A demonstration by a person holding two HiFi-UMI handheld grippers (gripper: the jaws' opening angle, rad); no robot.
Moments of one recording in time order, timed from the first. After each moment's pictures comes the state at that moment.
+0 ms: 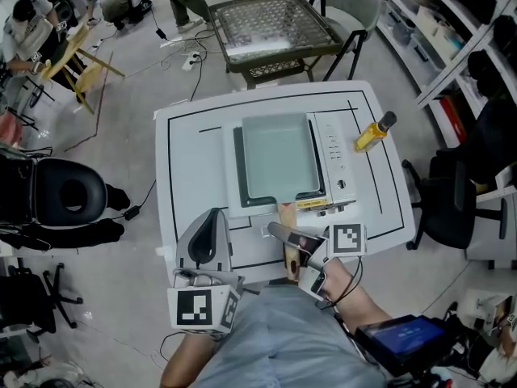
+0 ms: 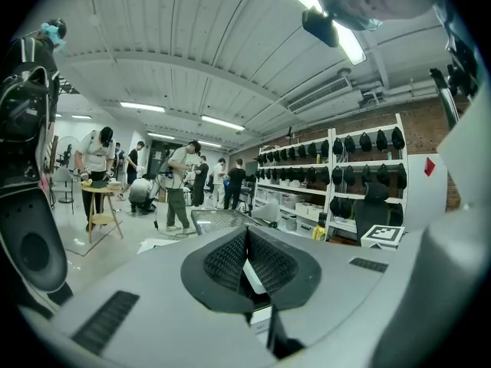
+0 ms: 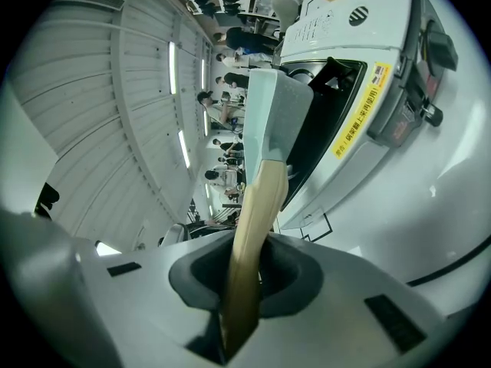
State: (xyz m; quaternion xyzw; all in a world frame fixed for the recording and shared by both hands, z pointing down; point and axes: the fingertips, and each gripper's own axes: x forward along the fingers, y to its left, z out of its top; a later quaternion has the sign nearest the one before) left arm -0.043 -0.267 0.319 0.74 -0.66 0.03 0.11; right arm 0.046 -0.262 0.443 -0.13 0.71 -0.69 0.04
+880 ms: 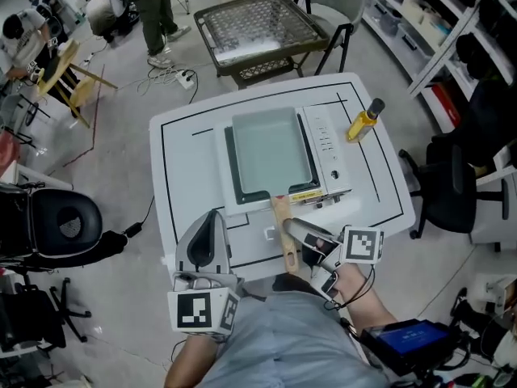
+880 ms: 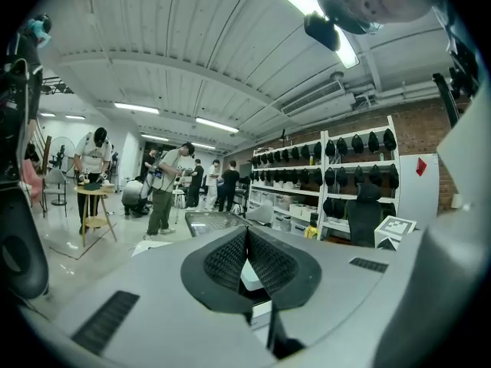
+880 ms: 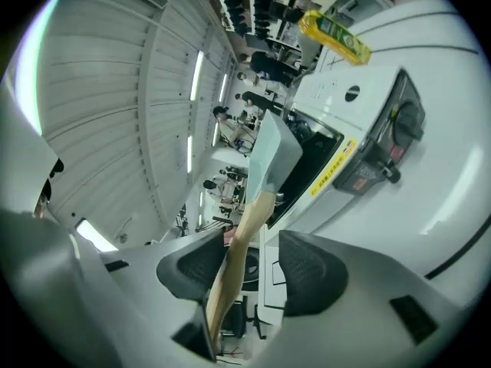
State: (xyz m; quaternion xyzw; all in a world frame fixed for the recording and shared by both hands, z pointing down) left arm -0.032 -0.254 0.316 0.76 -0.65 0.03 0.10; right arm 0.094 -0.258 0.435 -0.20 0.75 -0.63 0.07
